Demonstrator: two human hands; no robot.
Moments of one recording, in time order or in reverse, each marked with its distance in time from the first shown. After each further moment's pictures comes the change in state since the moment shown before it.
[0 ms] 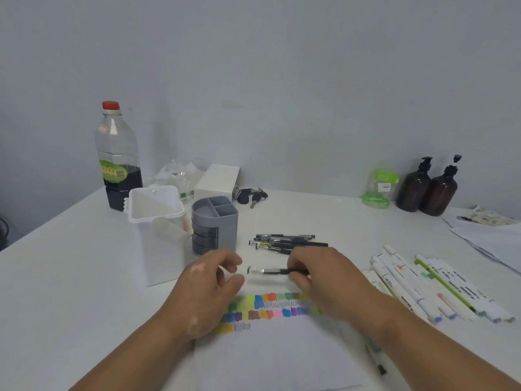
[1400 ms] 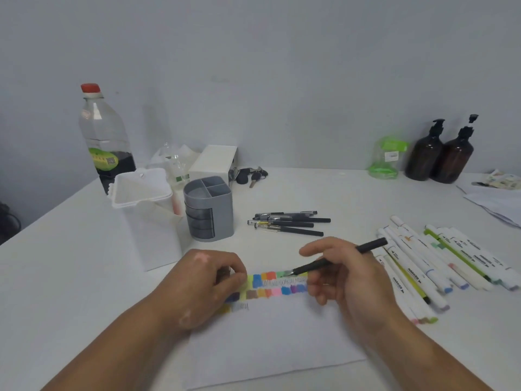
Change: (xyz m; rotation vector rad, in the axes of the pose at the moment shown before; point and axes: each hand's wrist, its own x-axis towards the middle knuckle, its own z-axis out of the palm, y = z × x) left_hand -0.005 0.003 -0.007 0.179 -0.241 0.152; right_hand -0.049 -0.005 0.015 1.469 0.192 0.320
